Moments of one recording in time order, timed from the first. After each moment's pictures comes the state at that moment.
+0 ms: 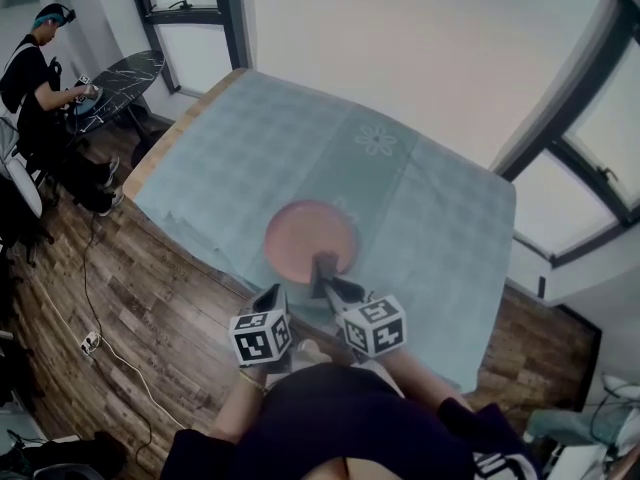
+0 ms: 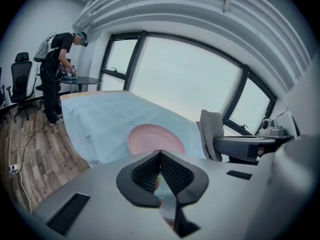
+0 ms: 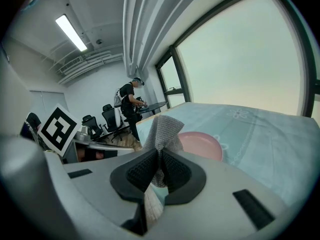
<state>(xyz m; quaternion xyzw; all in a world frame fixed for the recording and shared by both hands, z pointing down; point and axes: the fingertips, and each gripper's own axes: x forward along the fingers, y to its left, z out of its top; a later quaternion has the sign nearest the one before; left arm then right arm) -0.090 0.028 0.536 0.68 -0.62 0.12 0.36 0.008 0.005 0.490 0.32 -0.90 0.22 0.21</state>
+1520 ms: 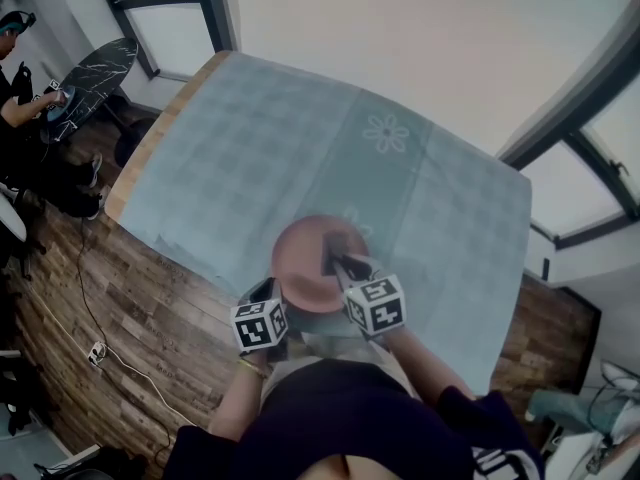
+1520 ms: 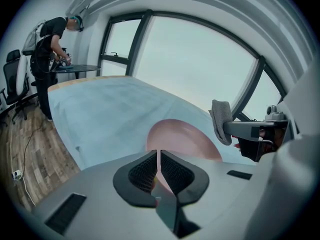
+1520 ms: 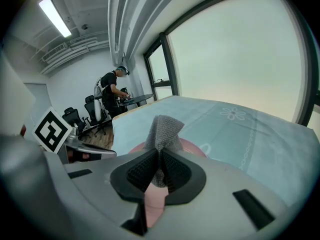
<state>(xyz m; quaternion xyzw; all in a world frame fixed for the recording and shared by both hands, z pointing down) -0.152 -0.079 0.620 0.66 -0.60 0.17 0.41 -0.018 -0.138 0.551 0.37 -0.86 0.22 0.27</state>
